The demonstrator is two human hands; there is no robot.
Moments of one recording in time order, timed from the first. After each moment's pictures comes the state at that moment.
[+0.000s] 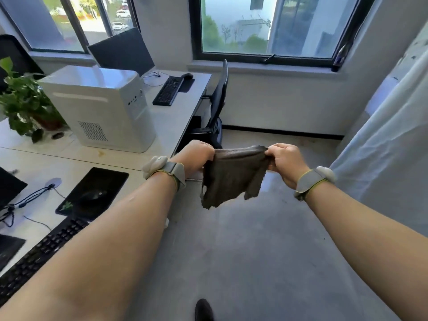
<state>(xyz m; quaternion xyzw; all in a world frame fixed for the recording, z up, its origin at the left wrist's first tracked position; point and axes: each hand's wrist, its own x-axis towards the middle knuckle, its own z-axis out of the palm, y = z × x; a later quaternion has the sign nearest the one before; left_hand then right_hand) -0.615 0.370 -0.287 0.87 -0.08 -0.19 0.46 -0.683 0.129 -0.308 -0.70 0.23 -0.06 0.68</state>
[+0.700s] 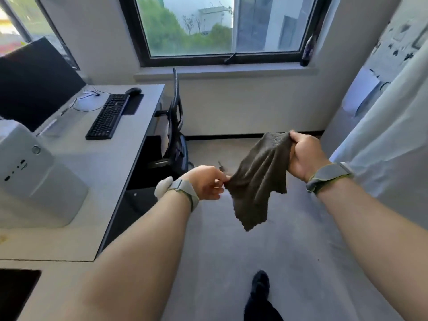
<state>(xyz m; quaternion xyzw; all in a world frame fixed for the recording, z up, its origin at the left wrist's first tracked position) -0.356 0.127 -0.373 0.69 0.02 -0.50 0.53 -0.441 -0.111 -0.318 -0.41 0.30 -0.12 0.85</state>
